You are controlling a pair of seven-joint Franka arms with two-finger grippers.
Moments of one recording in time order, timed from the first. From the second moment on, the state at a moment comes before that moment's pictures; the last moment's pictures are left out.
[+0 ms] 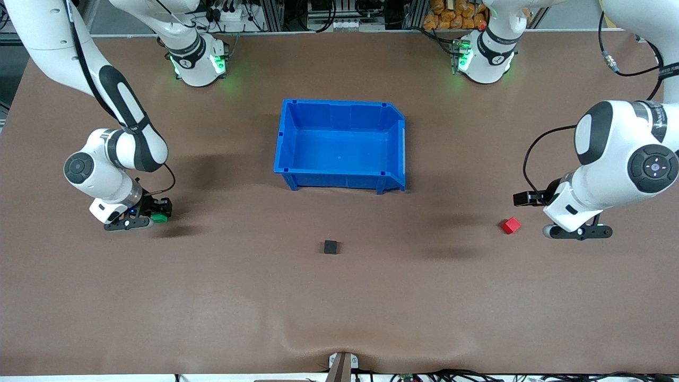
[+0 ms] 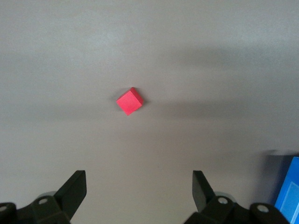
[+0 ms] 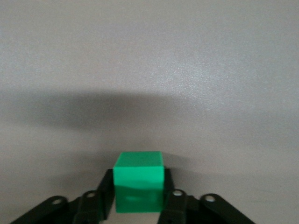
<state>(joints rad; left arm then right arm) 0.05 0.33 -0.17 -1.69 0.11 1.87 -0.15 -0.06 0.45 -0.04 -2.19 0.03 2.67 -0.27</state>
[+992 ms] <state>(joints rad) 0.06 0.44 -0.16 -1.74 0.11 2.04 -0.15 -0.05 0.46 -0.04 -1.87 0.03 2.48 -0.90</state>
